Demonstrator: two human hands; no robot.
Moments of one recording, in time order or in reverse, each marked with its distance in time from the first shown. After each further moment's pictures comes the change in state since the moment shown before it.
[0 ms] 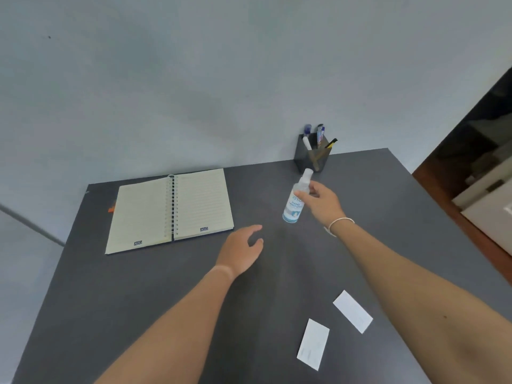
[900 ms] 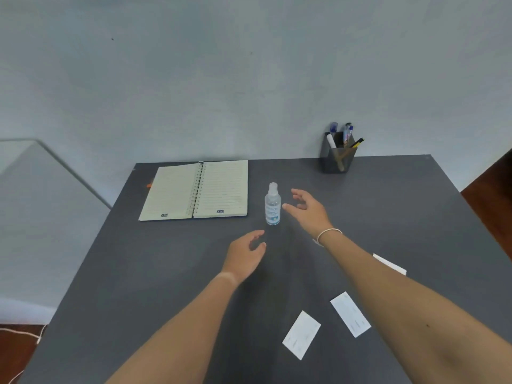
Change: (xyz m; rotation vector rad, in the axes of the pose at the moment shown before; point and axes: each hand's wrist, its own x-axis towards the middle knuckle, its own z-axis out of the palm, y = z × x) left_hand -0.051 0.015 0.030 -0.238 0.212 -0.221; right_hand -0.020 0.022 0.025 -0.047 -0.266 -0.026
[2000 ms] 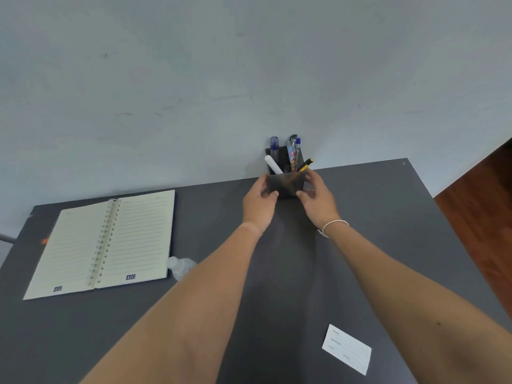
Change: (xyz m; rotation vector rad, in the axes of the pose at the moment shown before) left_hand 0.225 0.151 0.156 -0.275 0.014 0.014; right_hand 0.174 0.060 -0.150 0.046 0.150 0.029
